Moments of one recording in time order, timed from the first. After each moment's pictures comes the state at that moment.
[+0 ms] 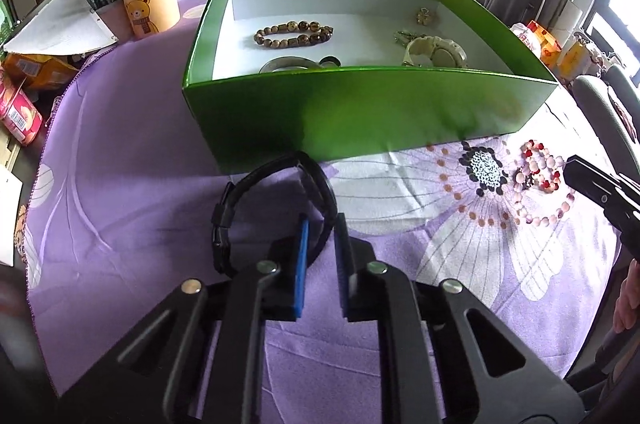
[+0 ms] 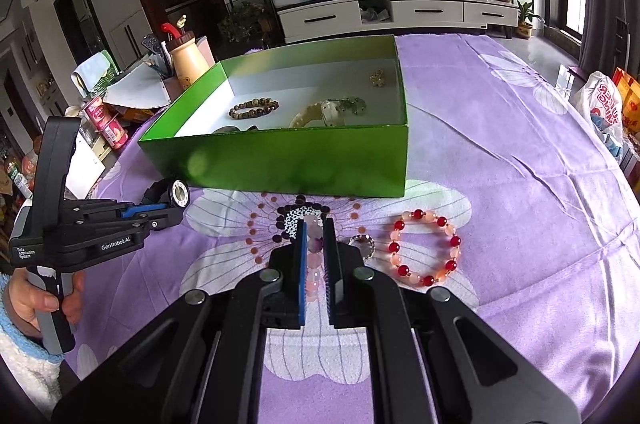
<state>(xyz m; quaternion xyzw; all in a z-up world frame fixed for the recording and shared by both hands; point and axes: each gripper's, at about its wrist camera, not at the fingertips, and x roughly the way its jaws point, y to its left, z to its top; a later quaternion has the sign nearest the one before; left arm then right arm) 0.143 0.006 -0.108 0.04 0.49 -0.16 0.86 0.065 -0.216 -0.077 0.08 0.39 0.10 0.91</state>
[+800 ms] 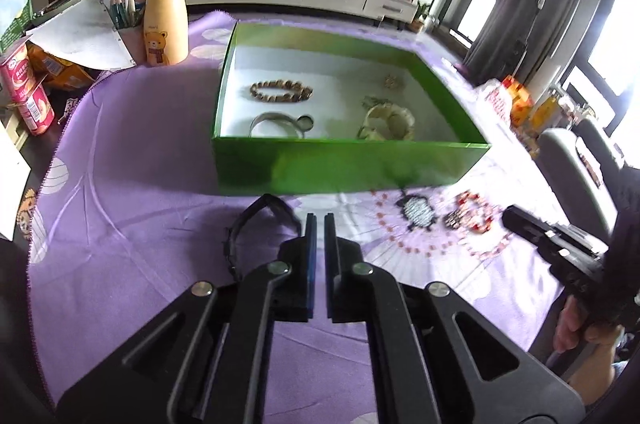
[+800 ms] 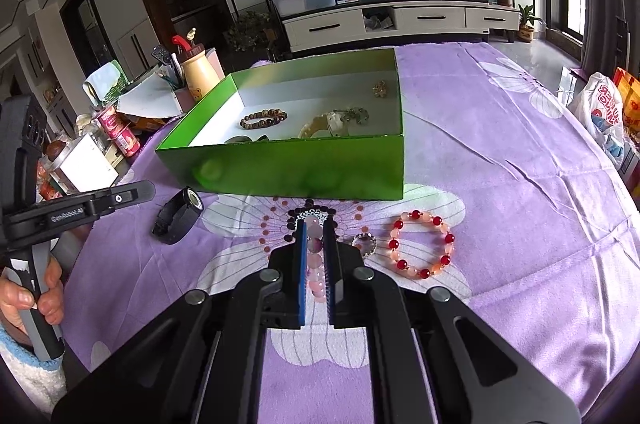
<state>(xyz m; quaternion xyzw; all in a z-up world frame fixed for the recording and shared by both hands) 0.114 0.020 -0.057 -0.04 0.44 -0.18 0.88 0.047 -0.221 -0.061 0.09 0.37 0.10 0.92</state>
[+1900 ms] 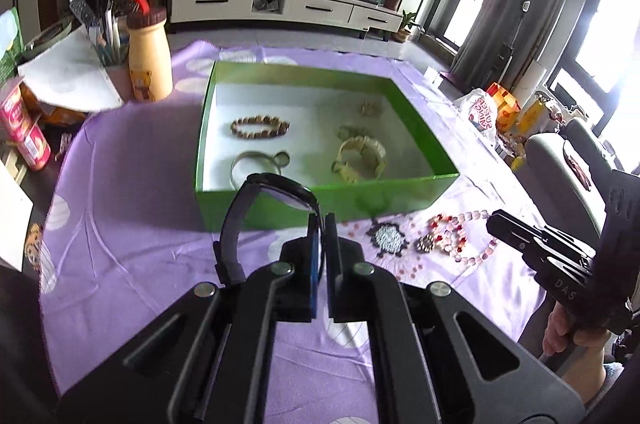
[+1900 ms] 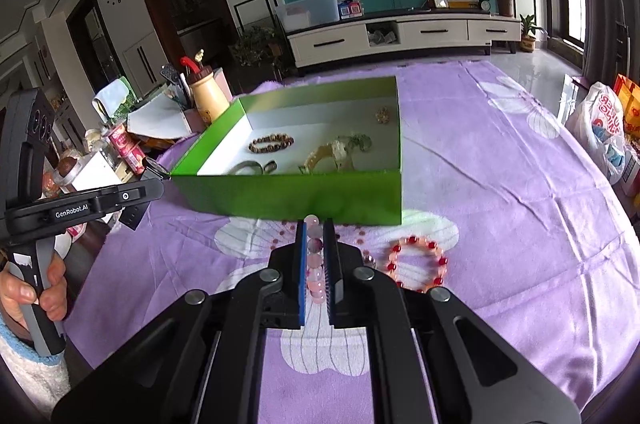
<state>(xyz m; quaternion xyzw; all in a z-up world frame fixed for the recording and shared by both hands) 0.113 0.010 -0.011 -0.04 0.41 -0.21 0.89 0.048 -0.227 -0.027 0.09 0.34 0.11 0.93</state>
